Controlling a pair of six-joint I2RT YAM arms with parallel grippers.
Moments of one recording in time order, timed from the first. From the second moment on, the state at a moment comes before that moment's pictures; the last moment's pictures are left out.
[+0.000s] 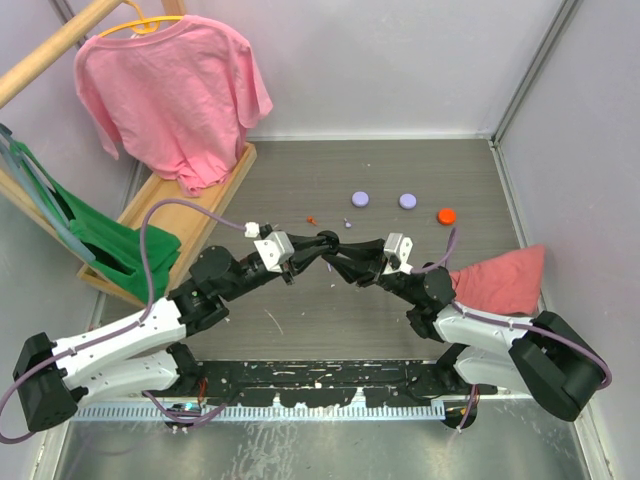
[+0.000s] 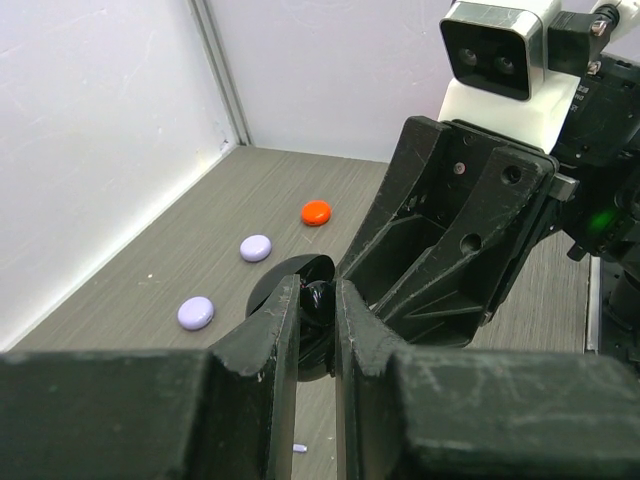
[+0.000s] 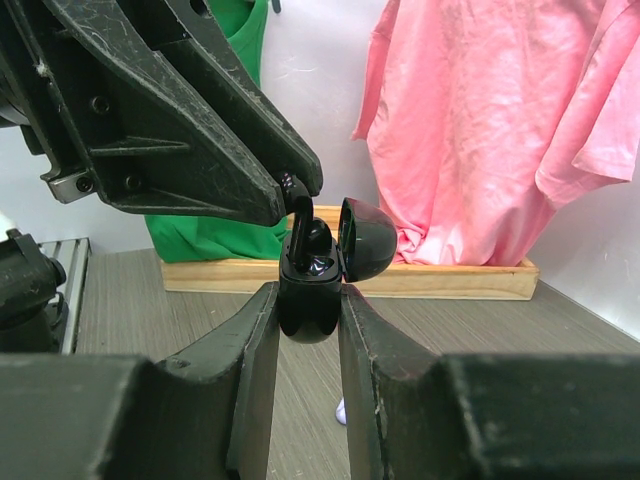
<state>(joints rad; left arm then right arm) -0.96 0.95 0.66 0.47 0.15 0.15 0.72 1.13 0.26 1.34 -0.41 0.12</state>
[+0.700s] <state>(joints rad) -0.99 0.97 0.67 0.42 0.15 0.20 0.72 1.13 0.26 1.33 -0.42 0.12</state>
